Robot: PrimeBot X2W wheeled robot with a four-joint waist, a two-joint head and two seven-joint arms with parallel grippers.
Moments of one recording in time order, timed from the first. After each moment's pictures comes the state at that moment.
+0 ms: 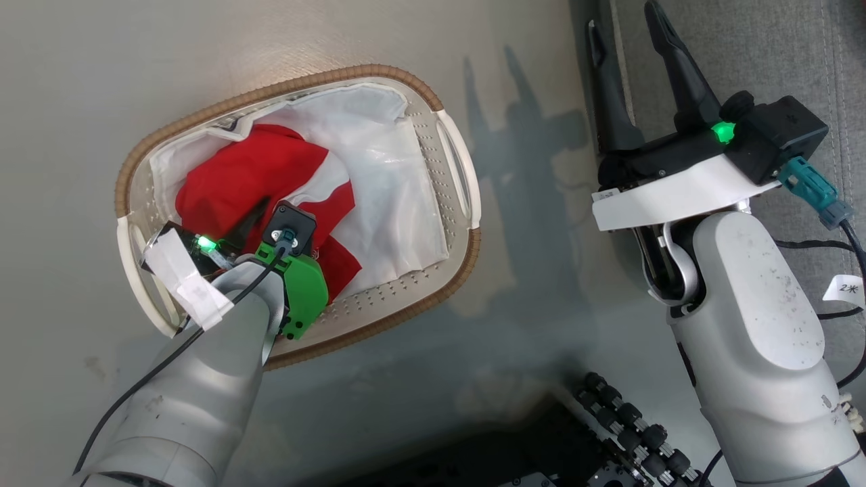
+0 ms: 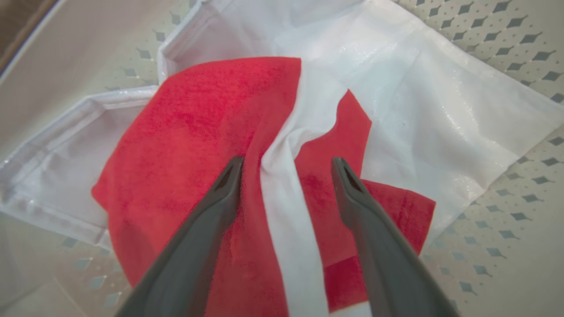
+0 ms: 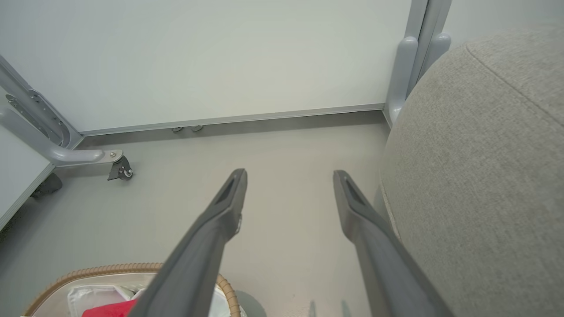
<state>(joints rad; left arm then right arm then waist) -0.87 0.06 -0.54 1.26 -0.01 -0.02 -0.21 -0.64 -0.05 0.19 0.17 0.30 0.13 -0.26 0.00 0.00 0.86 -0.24</state>
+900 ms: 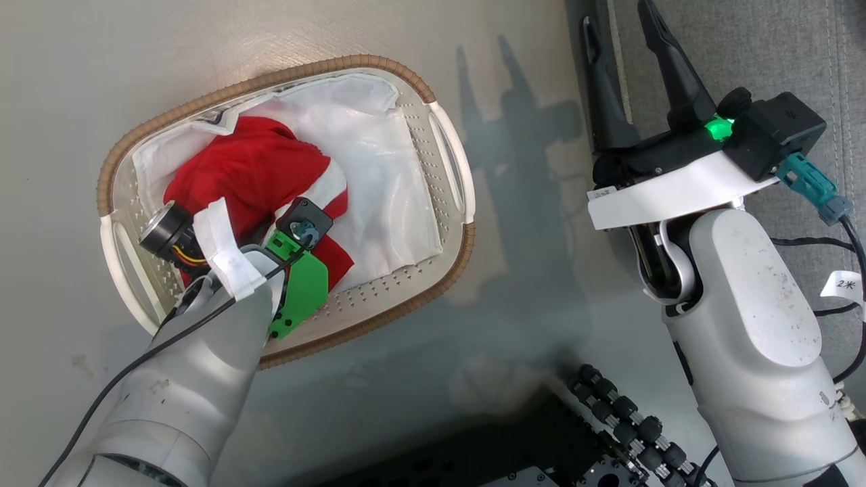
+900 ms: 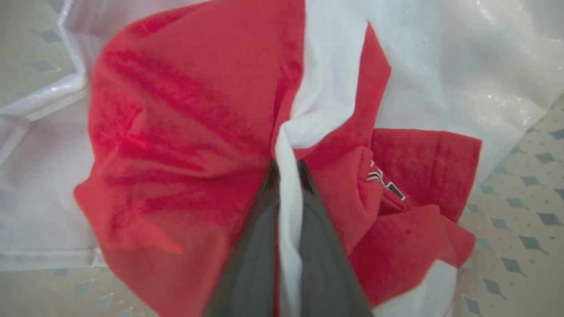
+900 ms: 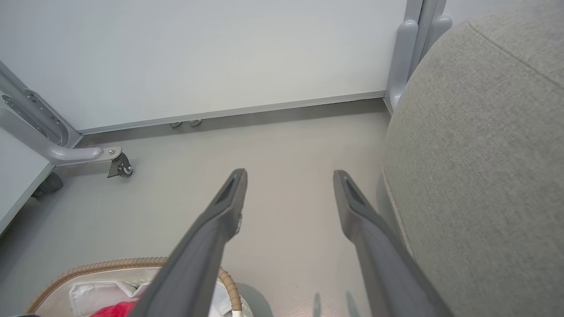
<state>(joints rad) -0.93 0.07 -0.69 1.29 0.07 -0.01 -0.02 -0.65 -0.05 0.21 0.18 0.34 0.13 -0.26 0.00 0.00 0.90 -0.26</state>
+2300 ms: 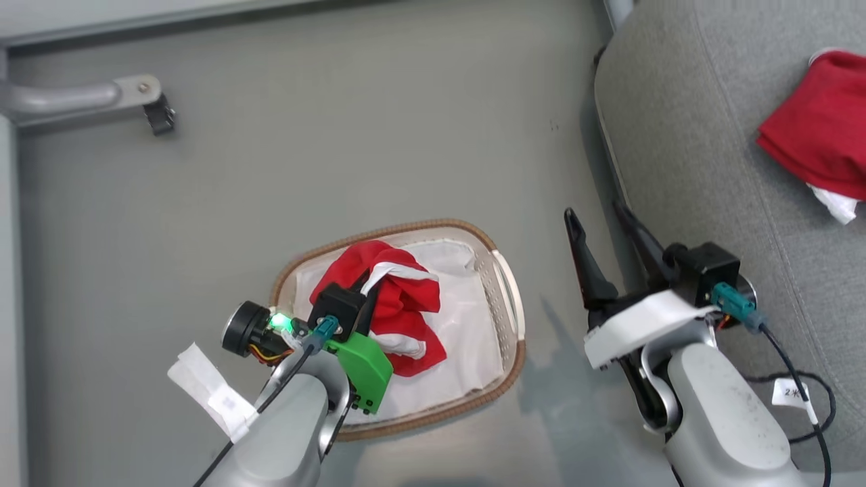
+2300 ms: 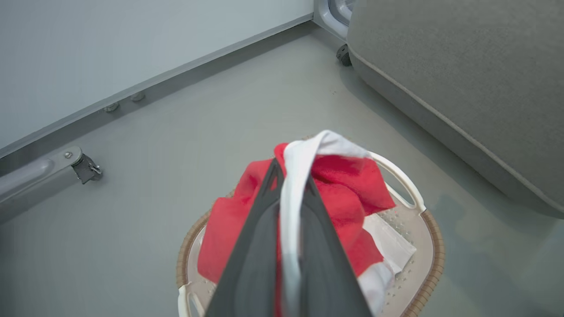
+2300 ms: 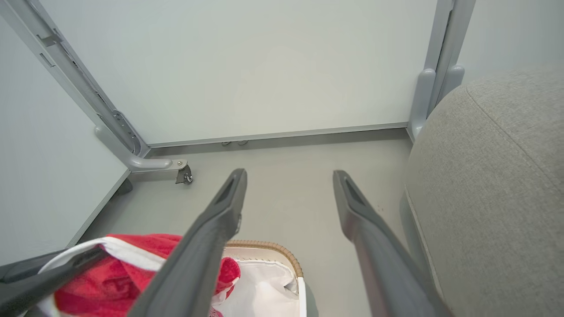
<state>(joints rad) -0.54 0.05 -0.59 0.83 -0.20 -0.06 -0.26 -0.39 -0.05 0.22 0.35 0.29 0.13 -0.26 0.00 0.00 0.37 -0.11</state>
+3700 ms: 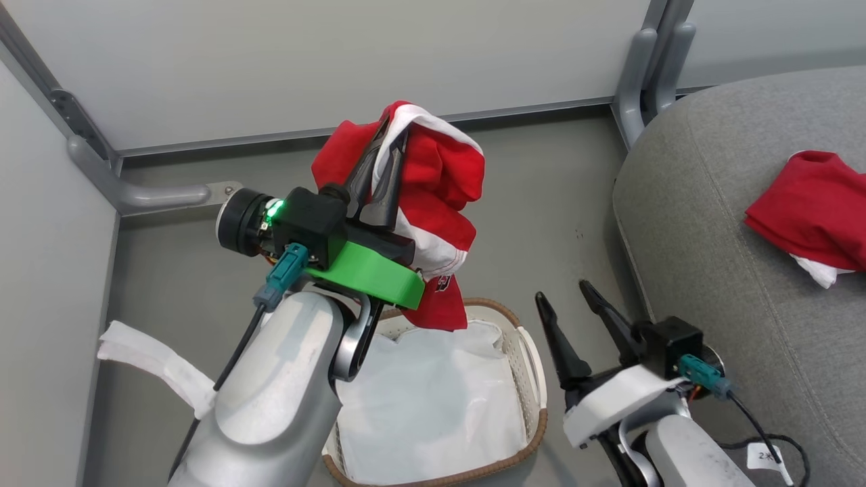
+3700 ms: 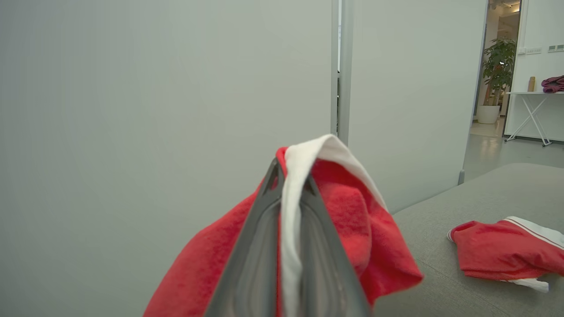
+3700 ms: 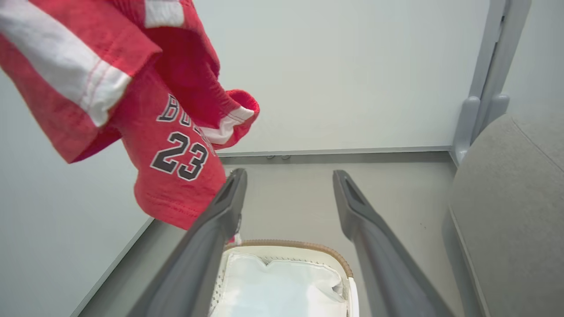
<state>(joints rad) -0.58 0.05 -0.52 0.28 -0.32 0.00 -0.26 -0.21 -0.05 0.30 0.33 0.33 0.13 -0.26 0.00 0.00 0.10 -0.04</state>
